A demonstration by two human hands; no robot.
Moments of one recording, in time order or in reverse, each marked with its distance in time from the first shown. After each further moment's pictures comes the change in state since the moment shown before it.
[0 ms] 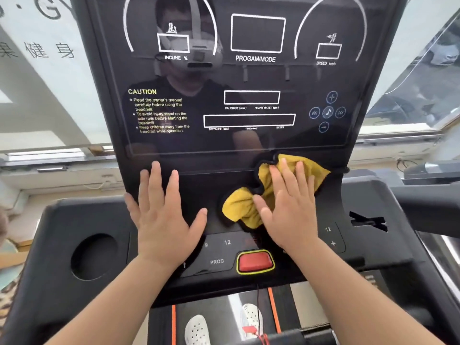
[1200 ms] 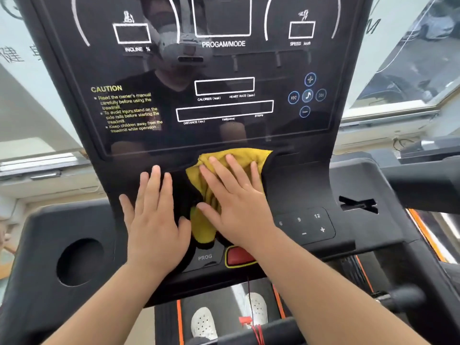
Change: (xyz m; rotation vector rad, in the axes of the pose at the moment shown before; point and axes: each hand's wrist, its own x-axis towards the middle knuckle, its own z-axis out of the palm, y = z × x) left_hand -0.006 0.011 0.000 0.052 -0.091 0.100; right_hand 0.001 -0.052 0.011 0.044 0.018 -0.308
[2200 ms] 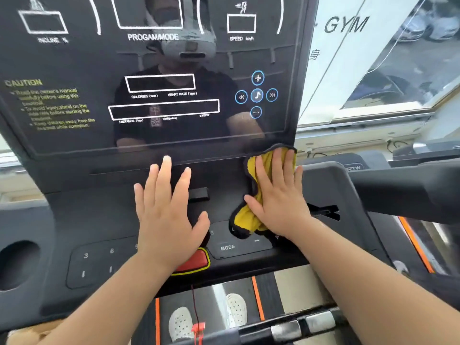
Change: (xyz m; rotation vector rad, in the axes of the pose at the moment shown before) left_hand 0.007 0.115 0.035 -0.032 0.058 0.070; right_hand -0.051 0.178 -0.012 -0.077 -0.271 0.207
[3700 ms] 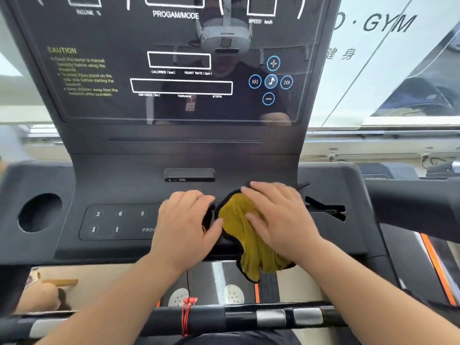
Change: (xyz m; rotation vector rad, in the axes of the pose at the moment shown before) left_hand -0.047 0.021 0.017 0.005 -0.008 0.061; right_hand -0.055 -0.004 -0.025 0.202 0.076 -0.381
